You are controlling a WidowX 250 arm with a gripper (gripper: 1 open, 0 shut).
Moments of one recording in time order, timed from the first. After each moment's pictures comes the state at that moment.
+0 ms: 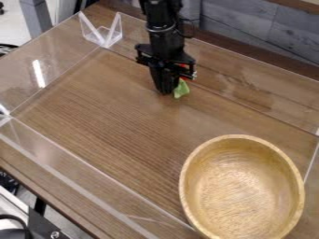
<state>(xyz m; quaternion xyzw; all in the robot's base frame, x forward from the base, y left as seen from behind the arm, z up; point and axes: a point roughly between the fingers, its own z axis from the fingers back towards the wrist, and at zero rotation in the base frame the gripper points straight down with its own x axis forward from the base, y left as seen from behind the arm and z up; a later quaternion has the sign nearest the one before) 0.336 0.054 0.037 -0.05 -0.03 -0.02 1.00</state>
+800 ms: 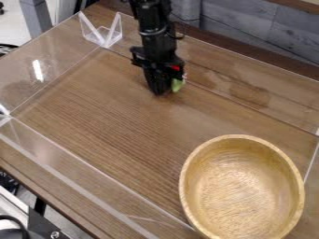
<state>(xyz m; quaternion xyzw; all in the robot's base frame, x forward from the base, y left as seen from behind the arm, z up) 0.341 0.073 0.028 -0.06 -0.03 -0.04 1.00</state>
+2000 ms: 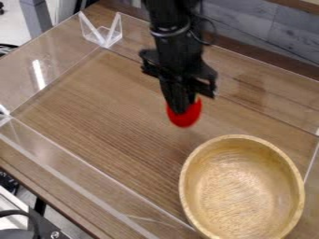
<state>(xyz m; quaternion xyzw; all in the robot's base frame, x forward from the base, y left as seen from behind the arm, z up) 0.253 -0.028 0.101 -0.07 -0.07 -0.08 0.99</state>
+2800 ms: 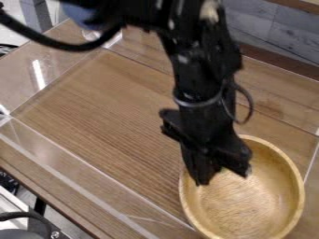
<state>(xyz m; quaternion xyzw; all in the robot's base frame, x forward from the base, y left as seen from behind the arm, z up) 0.194 -0.087 0.080 -0.09 -0.03 -0.09 0.99</state>
